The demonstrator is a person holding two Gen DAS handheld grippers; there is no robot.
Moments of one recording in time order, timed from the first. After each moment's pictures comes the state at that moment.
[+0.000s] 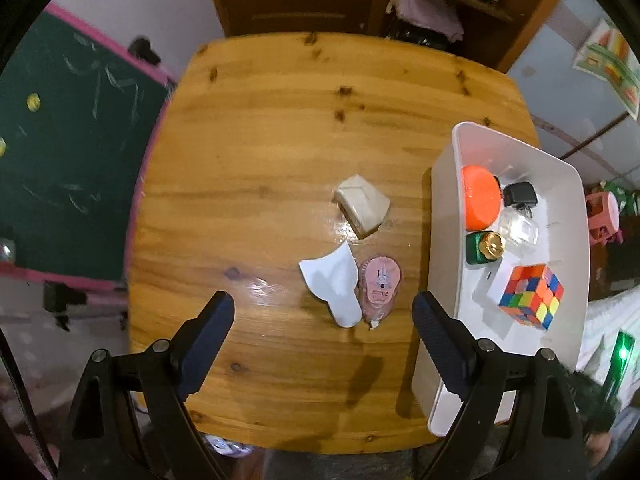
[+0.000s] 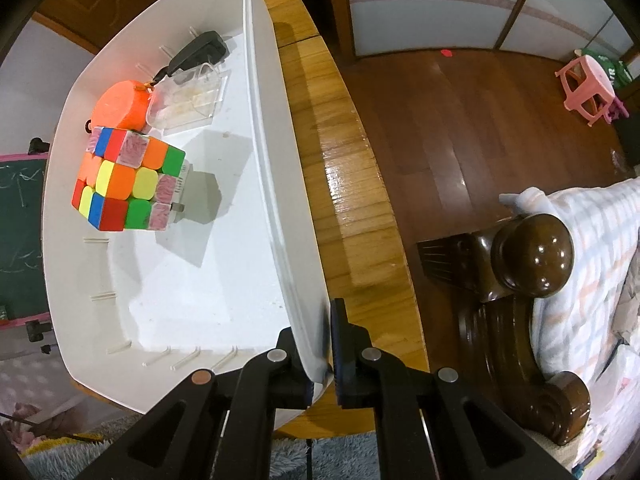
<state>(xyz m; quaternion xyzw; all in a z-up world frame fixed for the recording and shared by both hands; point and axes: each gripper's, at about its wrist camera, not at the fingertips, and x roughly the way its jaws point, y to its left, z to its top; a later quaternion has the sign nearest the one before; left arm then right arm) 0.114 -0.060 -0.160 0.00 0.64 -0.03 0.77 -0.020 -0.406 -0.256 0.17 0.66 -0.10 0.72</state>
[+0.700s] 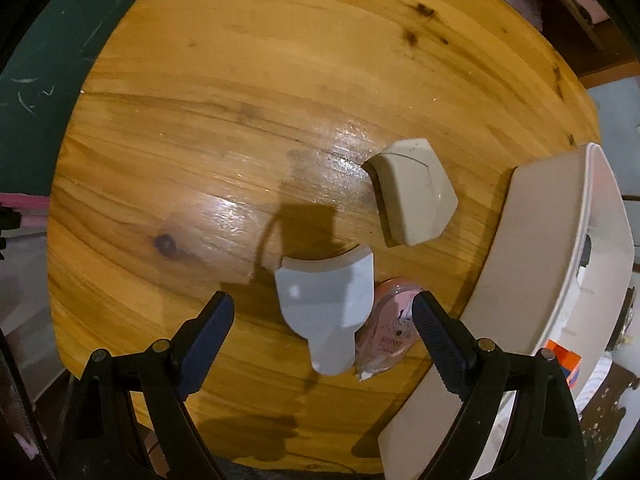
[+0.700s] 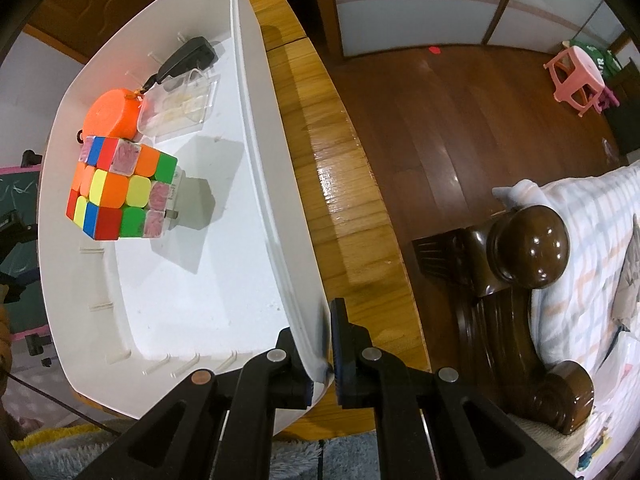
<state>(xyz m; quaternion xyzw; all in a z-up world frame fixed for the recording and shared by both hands) 0.159 -0.051 -0.274 -0.13 0.74 0.03 0.67 -0.021 -0.406 -0.256 0.18 0.66 -0.12 0.72</state>
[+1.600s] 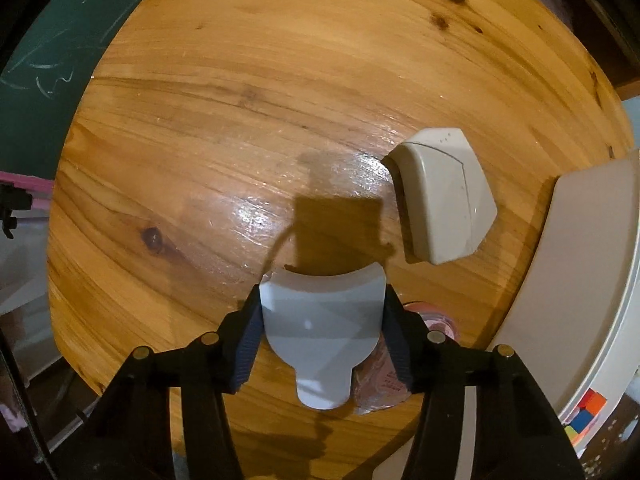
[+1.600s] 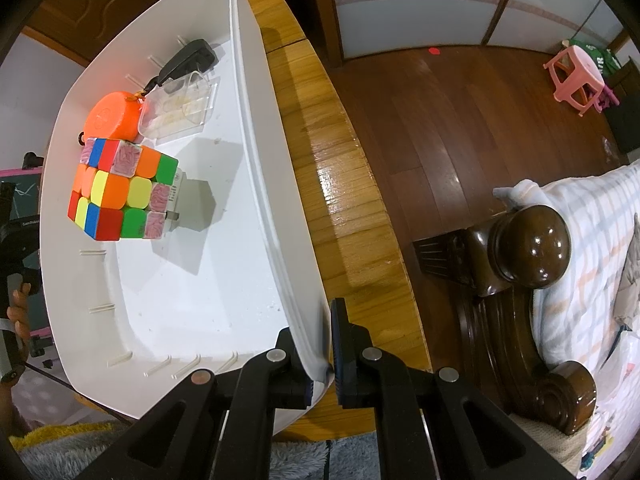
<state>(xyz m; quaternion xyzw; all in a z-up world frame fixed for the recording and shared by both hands) 0.151 -0.059 -0.305 -0.11 0.73 0.09 0.67 -0.022 -0.406 -0.257 0.19 0.65 -0.12 0.72</state>
